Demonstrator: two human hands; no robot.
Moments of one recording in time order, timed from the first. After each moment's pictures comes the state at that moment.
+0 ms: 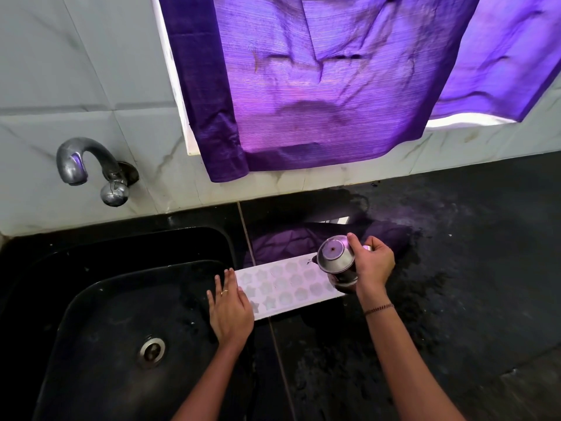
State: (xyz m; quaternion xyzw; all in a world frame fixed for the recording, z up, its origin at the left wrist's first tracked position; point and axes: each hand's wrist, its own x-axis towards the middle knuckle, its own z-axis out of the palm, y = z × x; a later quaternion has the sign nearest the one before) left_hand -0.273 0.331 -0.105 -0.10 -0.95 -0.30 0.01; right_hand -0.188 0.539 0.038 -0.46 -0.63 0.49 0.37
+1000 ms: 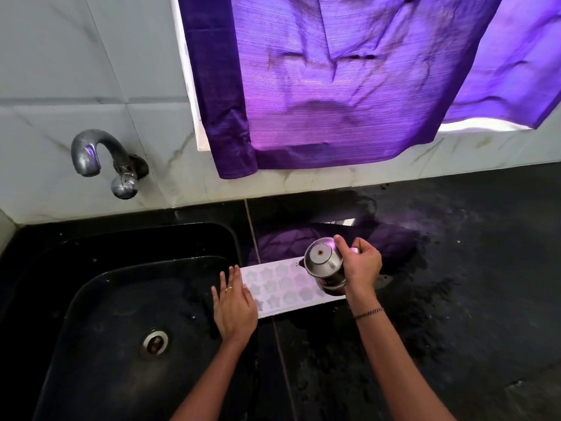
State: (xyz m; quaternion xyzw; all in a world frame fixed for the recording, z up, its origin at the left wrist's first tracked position) left_hand -0.272 0.331 -0.105 -0.10 -0.95 -0.31 0.01; right_hand -0.203 0.515 0.038 -0.43 -0.64 0.53 0.34
